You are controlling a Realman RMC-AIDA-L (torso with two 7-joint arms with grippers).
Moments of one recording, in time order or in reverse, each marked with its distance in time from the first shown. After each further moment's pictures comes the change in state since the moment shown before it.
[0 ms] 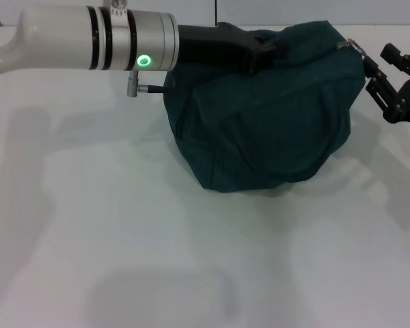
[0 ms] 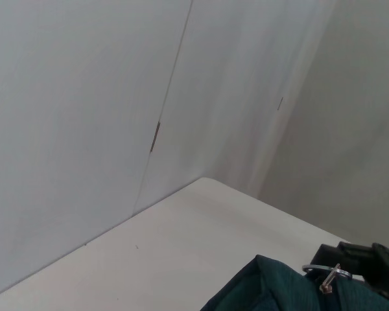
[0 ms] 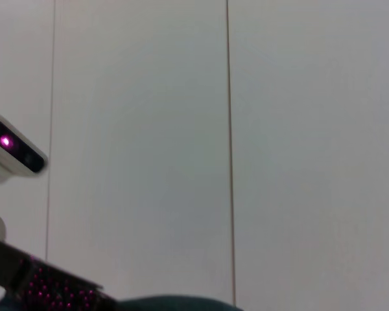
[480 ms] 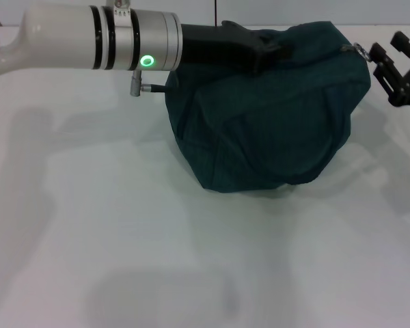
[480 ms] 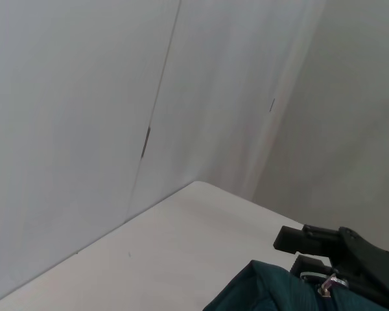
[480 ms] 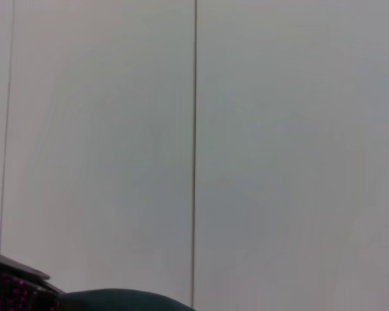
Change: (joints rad) left arm -0.004 -0.003 0.000 0.004 -0.005 0.004 0.023; right arm 0.023 0.002 0.051 -0.014 0.009 0.089 -0.031
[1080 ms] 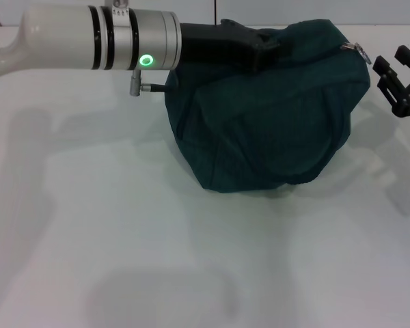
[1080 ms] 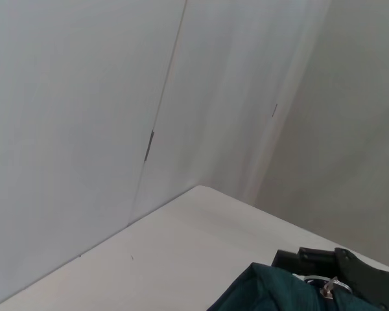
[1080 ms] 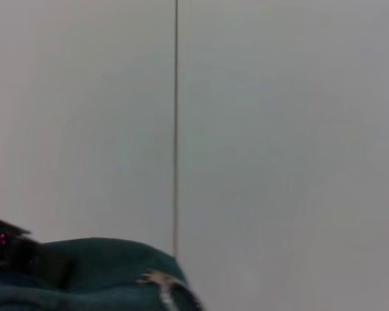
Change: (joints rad) left arm 0.005 0.001 0.000 0.002 -0.013 0.000 0.000; right arm -0.012 0.003 0.013 0.013 -0.010 0.046 -0.005
